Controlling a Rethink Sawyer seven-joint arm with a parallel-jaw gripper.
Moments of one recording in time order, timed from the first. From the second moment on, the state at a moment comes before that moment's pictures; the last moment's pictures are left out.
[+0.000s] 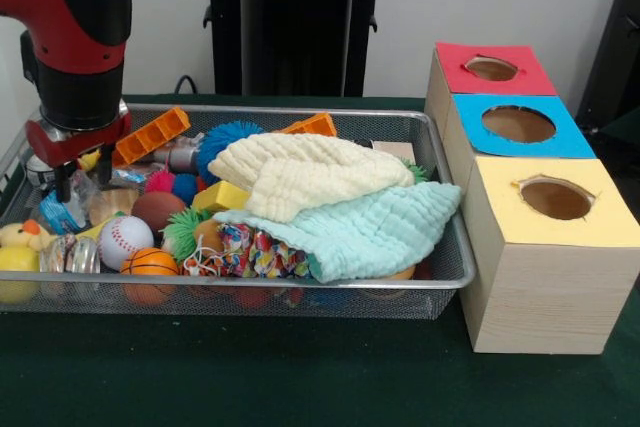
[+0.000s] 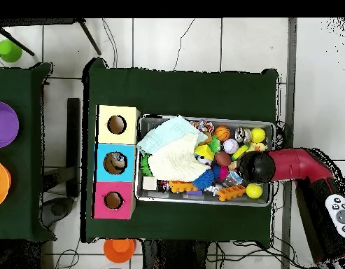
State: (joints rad) arm -0.90 -0.48 0.51 1.51 -0.96 0.83 0.98
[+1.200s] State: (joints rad) arm -0.90 -0.47 0.50 1.51 -0.96 0.83 0.98
